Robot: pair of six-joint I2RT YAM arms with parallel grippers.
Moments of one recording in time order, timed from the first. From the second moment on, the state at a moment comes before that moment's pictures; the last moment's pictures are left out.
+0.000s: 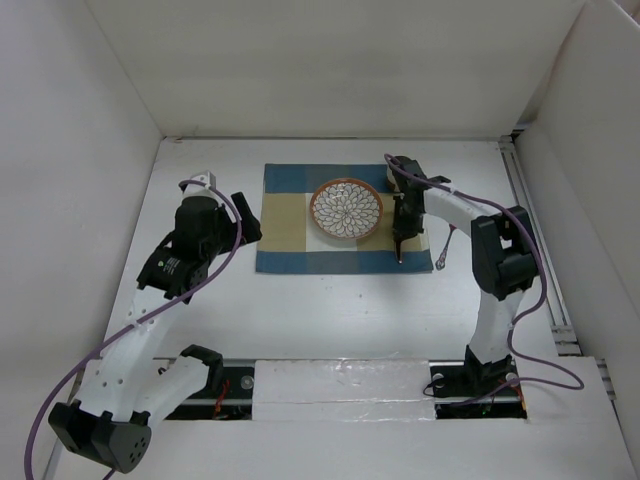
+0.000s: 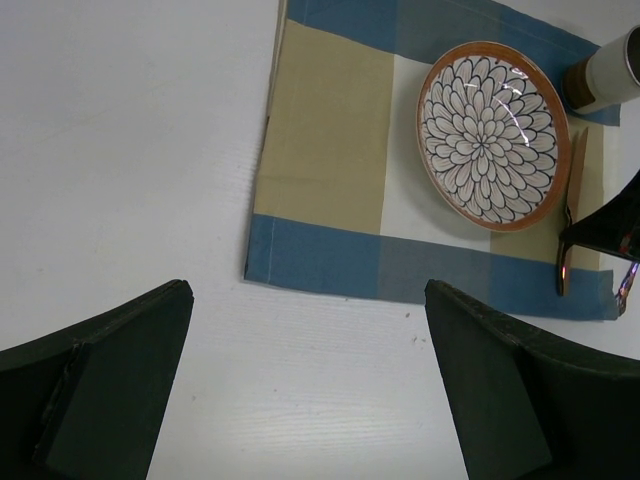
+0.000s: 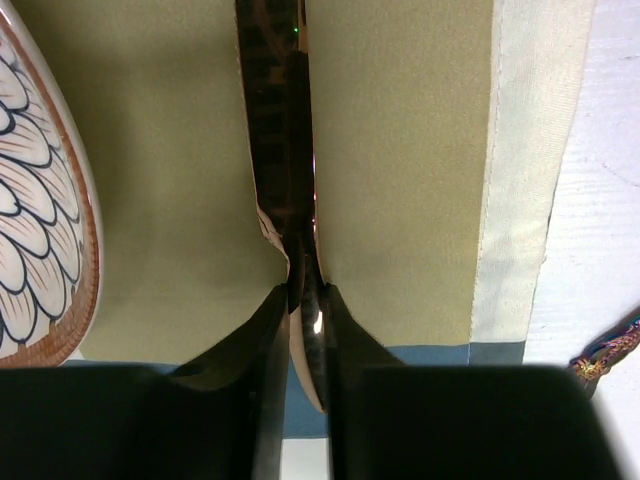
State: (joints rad) left arm -0.34 0.89 0.97 -0.65 -0.18 -0.53; right arm 0.33 1.95 1.40 -0.68 0.08 0.47
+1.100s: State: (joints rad) left arm -0.34 0.89 0.96 -0.65 -0.18 -0.53; right arm 0.08 1.68 1.17 -0.62 0.21 0.62
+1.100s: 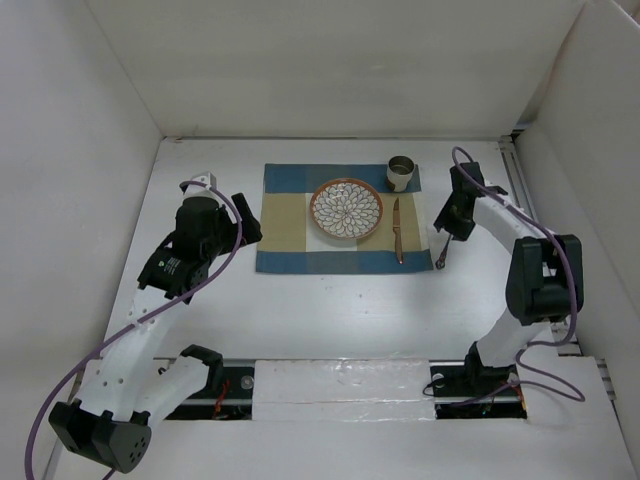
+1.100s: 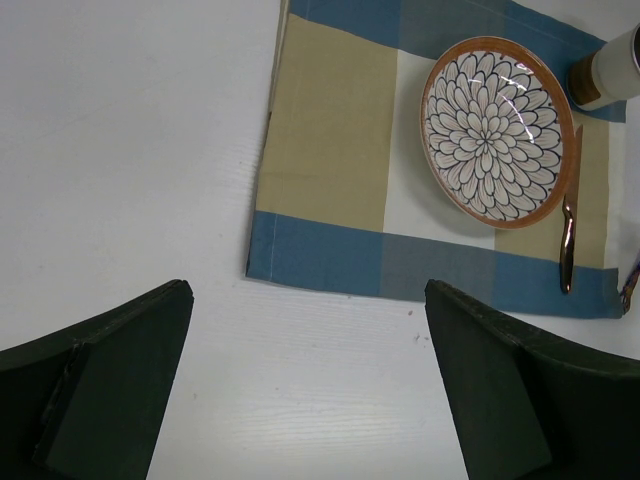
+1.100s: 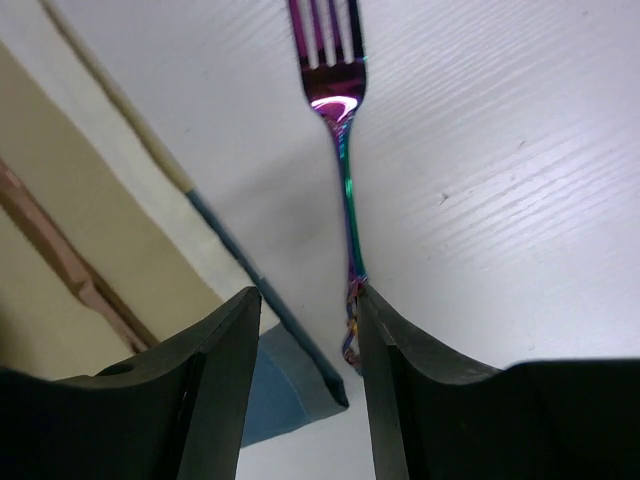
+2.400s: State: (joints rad) left arm -0.34 0.89 0.96 -0.65 -0.23 -0.55; right arm 0.44 1.68 1.58 -0.70 0.26 0.62
